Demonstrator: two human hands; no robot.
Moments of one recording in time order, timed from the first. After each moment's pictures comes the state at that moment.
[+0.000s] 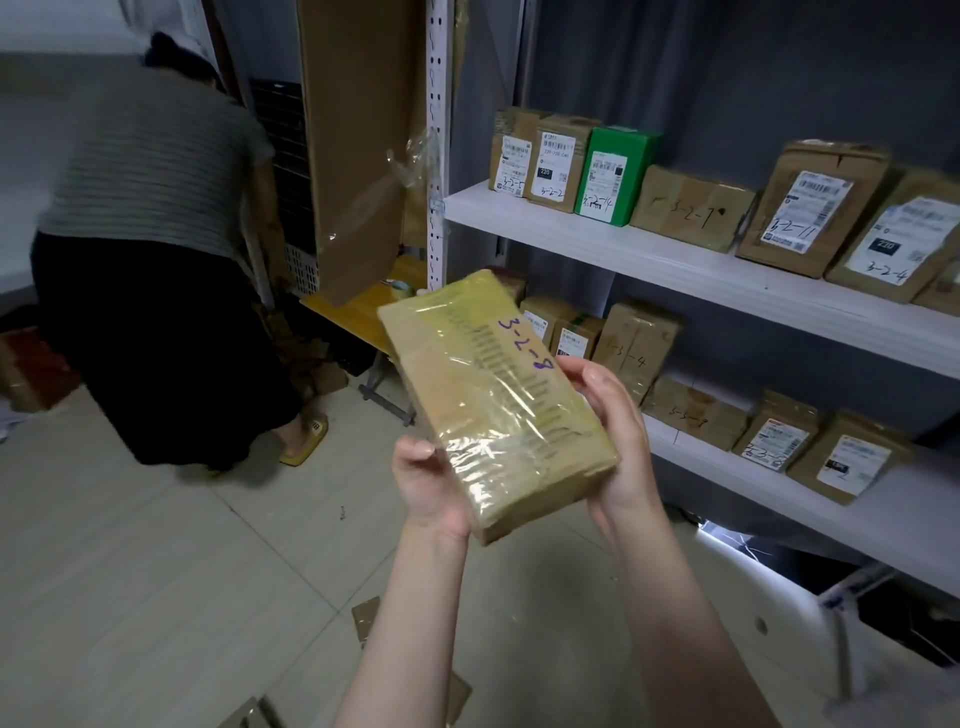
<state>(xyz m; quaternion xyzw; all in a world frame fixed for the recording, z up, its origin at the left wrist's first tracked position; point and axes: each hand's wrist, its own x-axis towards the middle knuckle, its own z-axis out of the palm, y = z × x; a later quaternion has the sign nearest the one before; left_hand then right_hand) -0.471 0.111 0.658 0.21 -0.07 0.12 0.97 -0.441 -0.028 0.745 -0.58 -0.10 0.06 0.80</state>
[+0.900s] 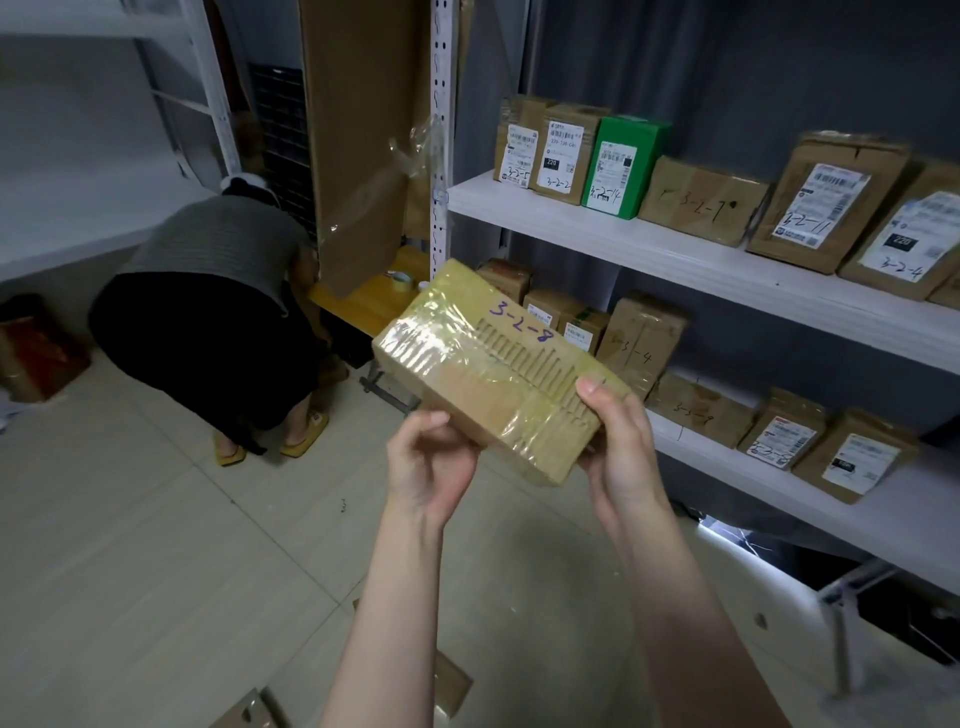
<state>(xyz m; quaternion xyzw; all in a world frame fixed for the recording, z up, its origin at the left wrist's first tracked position) -0.466 0.130 0.685 0.23 -0.04 0.11 0.97 -0.430 -0.025 0.728 -0.61 0.01 0.08 0.79</state>
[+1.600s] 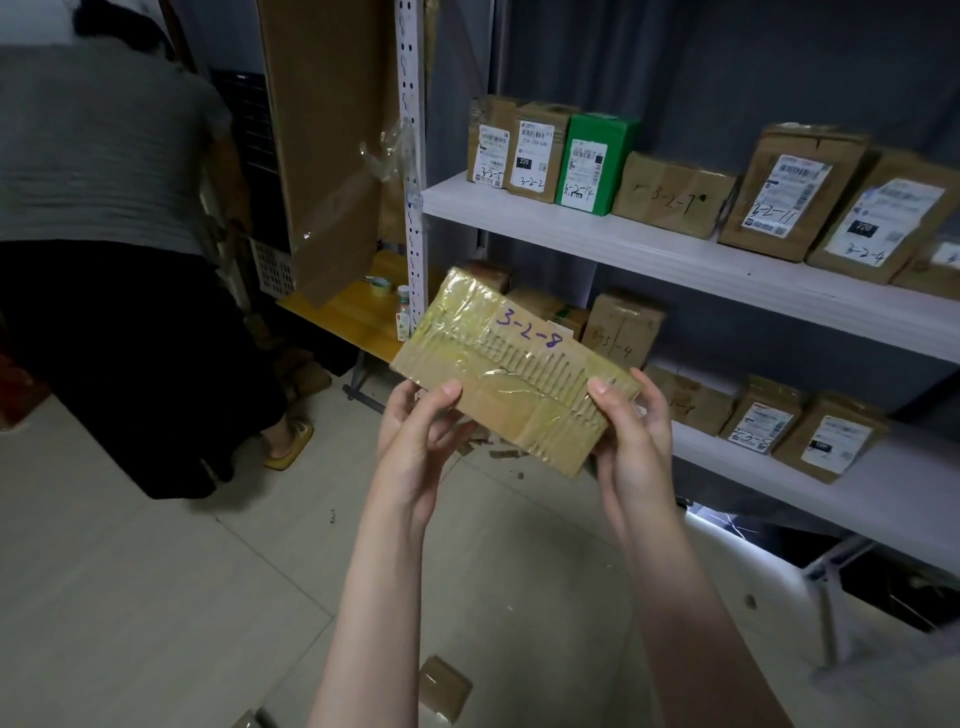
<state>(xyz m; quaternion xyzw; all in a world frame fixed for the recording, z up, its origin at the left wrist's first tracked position) -0.464 0.132 0.705 0.42 0.12 0.15 0.89 -0.425 -0.042 0.728 -0.56 0.04 0.00 0.83</state>
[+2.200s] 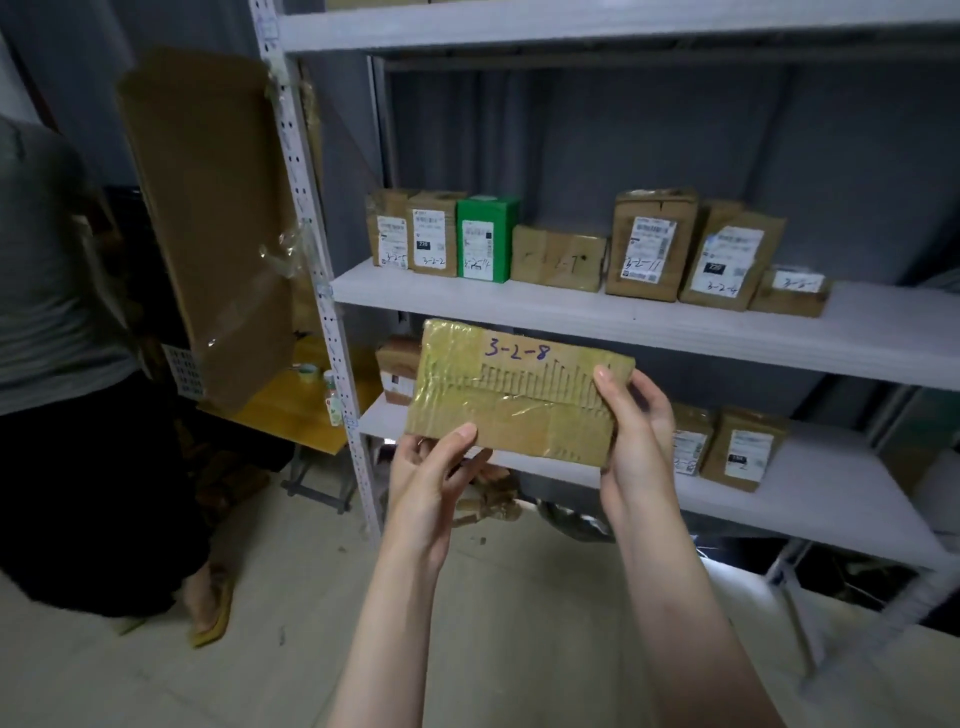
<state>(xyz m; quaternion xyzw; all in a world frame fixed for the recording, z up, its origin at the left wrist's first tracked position) -0.413 0.056 0.748 0.42 0.07 0.09 0.90 -0.389 -0.108 0.793 -0.50 0.09 -0.12 0.85</state>
